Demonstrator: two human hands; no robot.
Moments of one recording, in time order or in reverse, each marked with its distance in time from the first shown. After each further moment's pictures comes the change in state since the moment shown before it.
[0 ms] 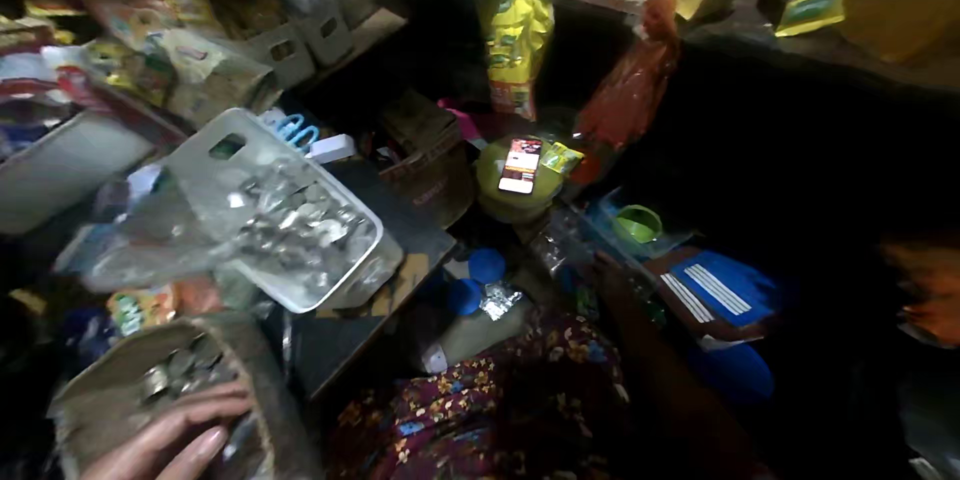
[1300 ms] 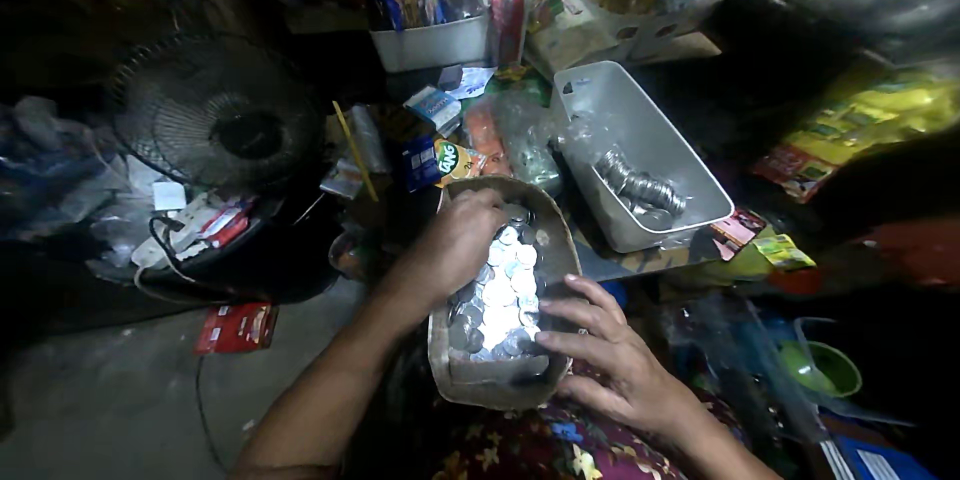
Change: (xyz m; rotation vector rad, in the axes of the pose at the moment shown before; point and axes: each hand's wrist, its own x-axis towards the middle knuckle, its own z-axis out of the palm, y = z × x) left_hand 0.014 0.014 -0.009 0.696 0.219 -0.024; right_hand -0.331 -0.080 0.177 -0.365 -1.418 -1.539
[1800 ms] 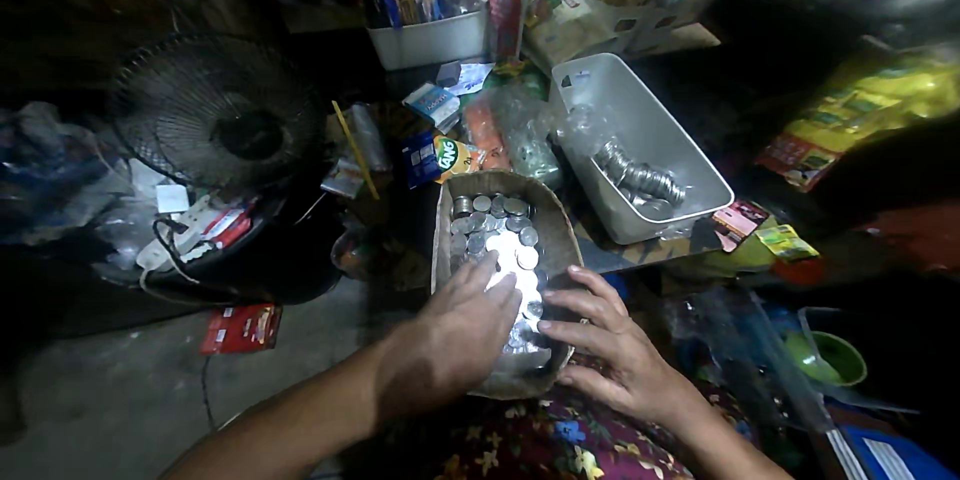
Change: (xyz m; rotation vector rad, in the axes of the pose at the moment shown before) left_hand -0.051 0.049 -0.011 0.193 -0.628 0.070; right_hand -0.001 0.000 0.003 -0.015 0.026 0.003
